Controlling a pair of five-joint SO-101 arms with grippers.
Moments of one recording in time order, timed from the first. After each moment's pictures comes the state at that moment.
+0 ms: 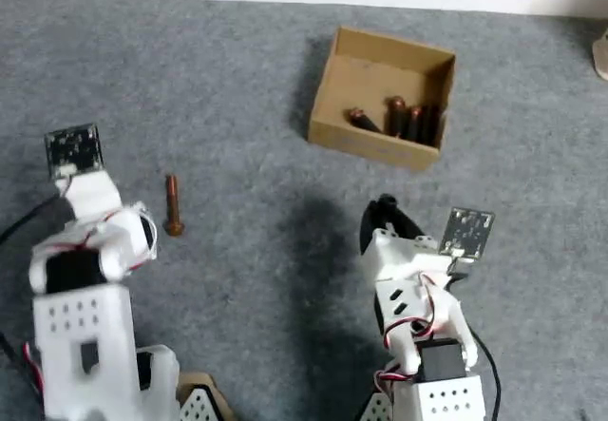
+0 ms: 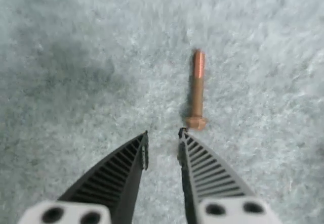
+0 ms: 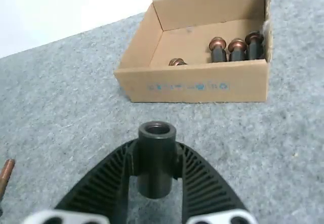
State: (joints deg) left arm -18.9 -51.5 52.7 65.5 7.3; right arm -11.6 -103.6 96.0 37.7 -18.1
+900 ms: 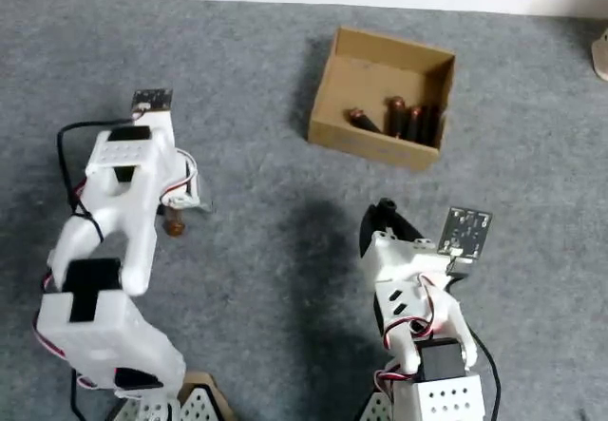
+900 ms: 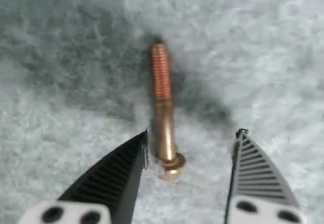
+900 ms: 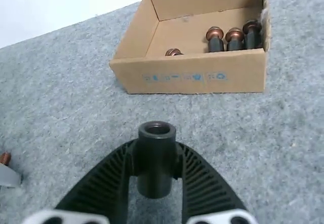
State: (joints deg) left arm -11.8 10.7 18.9 65.4 7.3; right arm -11.6 -103.6 96.0 39.3 -18.2
